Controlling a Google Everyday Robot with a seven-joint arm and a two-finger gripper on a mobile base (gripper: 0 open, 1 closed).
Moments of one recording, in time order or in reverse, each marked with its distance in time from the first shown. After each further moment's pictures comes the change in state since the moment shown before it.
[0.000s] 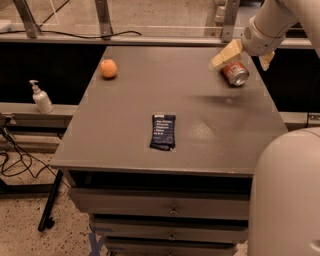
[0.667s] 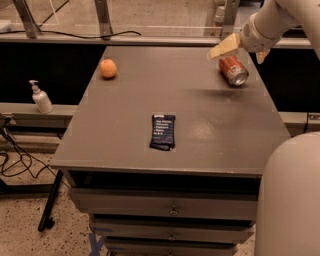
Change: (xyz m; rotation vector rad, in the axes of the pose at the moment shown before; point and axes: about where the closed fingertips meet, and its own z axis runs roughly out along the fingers) arm -0.040 -0.003 0.008 -0.042 -0.173 0.030
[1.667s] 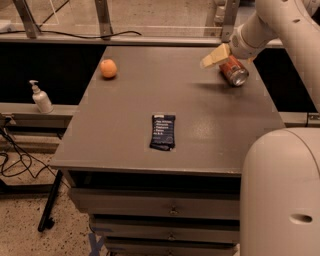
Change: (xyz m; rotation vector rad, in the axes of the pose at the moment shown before) arm -0.013 -0.005 0.051 0.000 -0.013 -0.116
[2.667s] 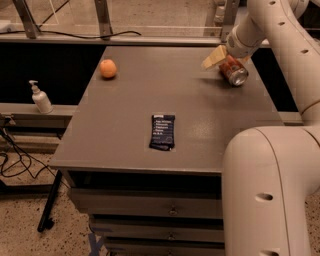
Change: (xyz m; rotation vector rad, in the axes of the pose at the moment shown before) arm -0.013 -0.011 0.021 0.042 0.022 -0.049
